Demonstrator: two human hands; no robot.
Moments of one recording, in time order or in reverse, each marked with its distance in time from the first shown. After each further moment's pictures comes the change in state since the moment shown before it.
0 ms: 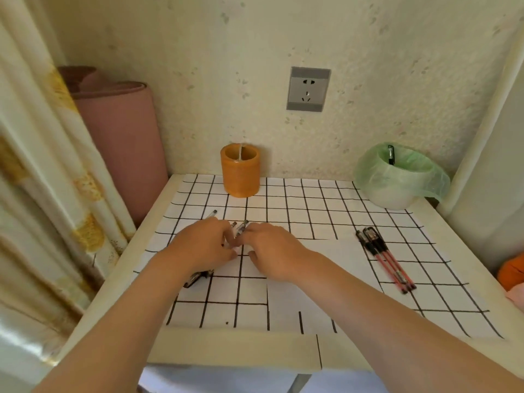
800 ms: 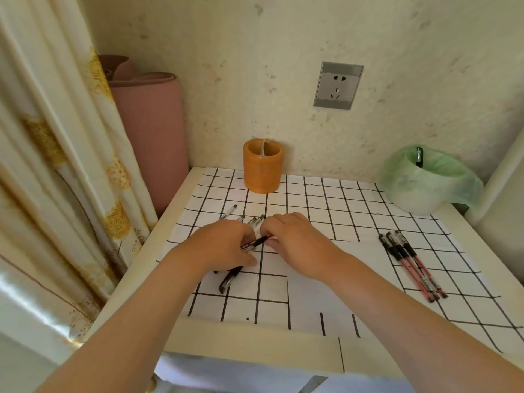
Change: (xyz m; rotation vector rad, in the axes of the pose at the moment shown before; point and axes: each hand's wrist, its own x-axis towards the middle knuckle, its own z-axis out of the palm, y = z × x) left_hand -0.011 -0.006 -0.005 -0.018 -0.104 0.084; right_hand -0.001 0.010 0.000 -0.045 0.231 -0.138
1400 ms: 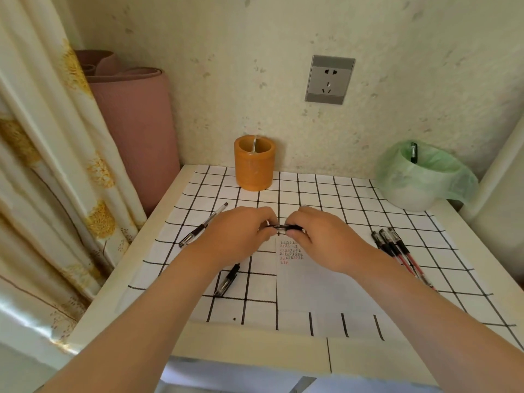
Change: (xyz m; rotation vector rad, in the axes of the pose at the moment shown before) left_hand 0.021 0.036 0.010 -0.051 0.247 0.165; right_hand -0.031 0.039 -0.031 0.082 -0.028 0.169
